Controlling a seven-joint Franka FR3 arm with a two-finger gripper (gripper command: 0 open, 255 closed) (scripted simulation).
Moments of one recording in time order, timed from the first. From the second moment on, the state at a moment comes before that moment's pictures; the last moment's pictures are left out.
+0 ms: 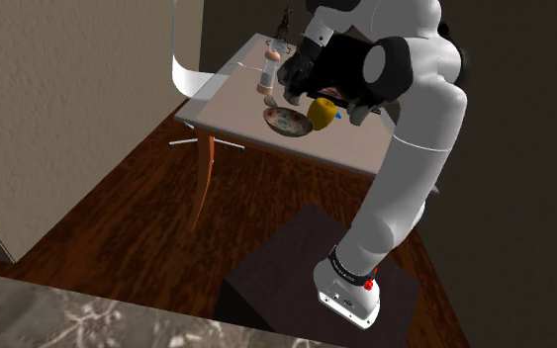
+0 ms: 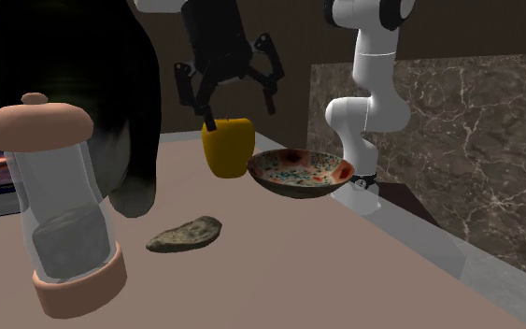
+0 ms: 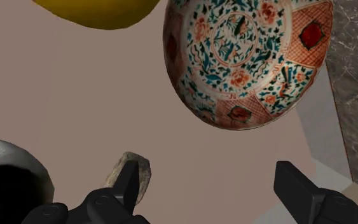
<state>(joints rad) -0.13 0.25 -0.54 -1.48 0.39 1.57 -0.74</state>
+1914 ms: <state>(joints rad) -0.23 0.48 -0.51 -1.28 0.55 1.54 -0.82</state>
